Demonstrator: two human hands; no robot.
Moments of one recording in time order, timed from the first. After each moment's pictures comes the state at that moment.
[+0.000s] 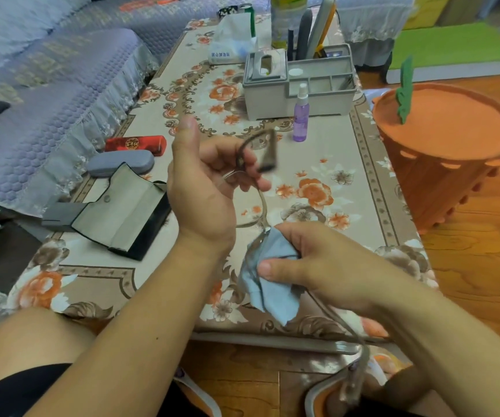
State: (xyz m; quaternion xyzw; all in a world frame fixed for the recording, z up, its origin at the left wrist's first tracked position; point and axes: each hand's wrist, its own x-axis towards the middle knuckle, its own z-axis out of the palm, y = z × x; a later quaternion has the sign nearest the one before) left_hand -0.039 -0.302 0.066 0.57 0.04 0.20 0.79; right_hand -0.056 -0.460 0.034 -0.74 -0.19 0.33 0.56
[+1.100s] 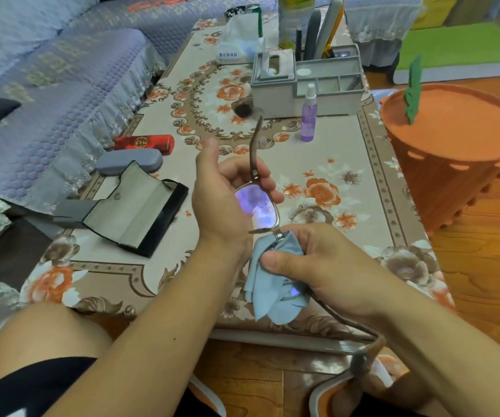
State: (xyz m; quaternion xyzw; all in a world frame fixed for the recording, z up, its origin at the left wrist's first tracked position) left_hand -0.048 -0.310 0.063 0.51 0.15 0.11 0.84; right_hand -0.069 -0.450 0.031 -0.65 -0.15 0.32 0.67
